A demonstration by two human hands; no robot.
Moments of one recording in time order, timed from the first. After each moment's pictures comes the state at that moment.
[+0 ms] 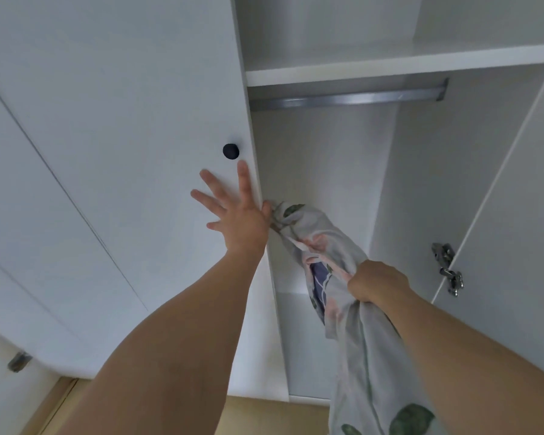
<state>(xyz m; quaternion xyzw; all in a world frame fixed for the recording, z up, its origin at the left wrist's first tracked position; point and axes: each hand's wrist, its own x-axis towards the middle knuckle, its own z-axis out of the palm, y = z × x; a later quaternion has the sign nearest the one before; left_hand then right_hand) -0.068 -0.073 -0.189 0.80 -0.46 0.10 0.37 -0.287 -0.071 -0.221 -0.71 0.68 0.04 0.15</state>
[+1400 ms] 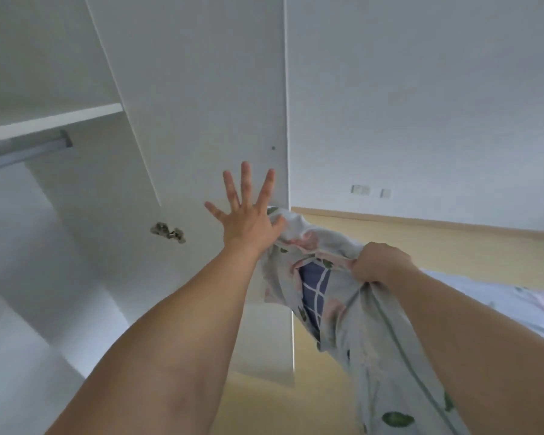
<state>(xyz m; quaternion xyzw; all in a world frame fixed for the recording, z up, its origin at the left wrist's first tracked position) -0.308 0.152 -0.154 0.23 -0.94 0.02 0.26 -0.364 0.383 -0.159 -0.14 0.98 -0.05 0.09</state>
